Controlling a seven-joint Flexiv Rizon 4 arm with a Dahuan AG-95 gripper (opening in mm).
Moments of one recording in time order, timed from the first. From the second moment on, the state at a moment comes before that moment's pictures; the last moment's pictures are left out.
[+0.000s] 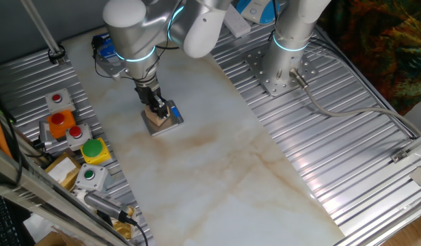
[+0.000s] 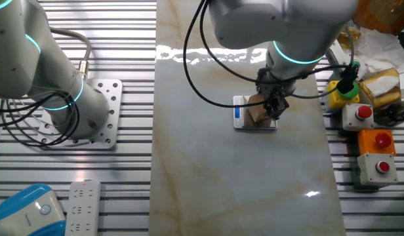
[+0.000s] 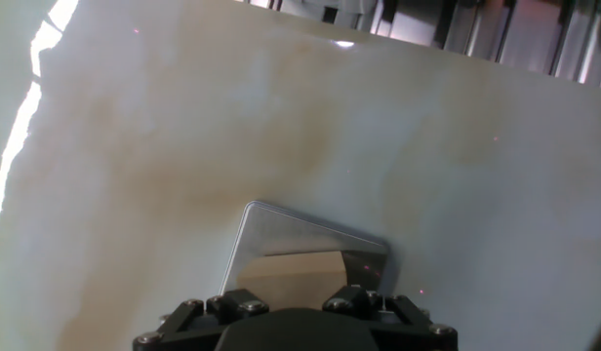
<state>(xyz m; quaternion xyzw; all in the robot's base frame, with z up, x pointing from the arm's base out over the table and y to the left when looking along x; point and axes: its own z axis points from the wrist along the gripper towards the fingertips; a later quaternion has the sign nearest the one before) 0.532 0.002 0.059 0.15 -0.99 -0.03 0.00</state>
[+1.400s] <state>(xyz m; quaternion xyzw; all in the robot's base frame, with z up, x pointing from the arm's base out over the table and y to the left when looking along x) 0.532 0.002 0.059 0.17 -0.98 -0.06 -0.01</state>
